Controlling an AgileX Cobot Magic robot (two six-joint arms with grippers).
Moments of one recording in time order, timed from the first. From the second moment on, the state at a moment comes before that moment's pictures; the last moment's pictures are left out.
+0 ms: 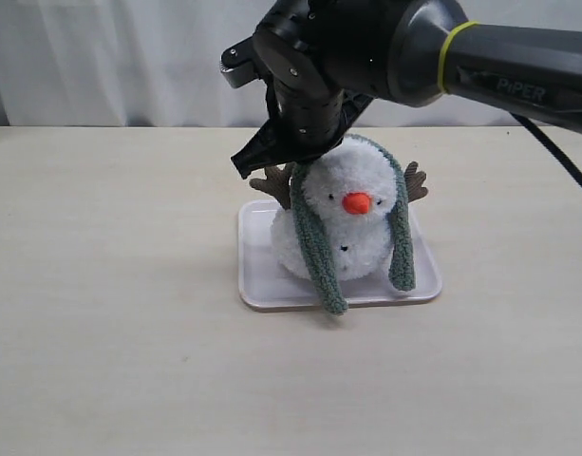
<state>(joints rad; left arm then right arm) -0.05 0.00 0.00 -0.04 0.34 0.10 0.69 2.05 -1.79 -0.52 1.04 0.41</state>
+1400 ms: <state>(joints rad) -0.05 0.00 0.00 -0.04 0.34 0.10 0.68 2.05 -1.79 -0.58 0.97 0.36</state>
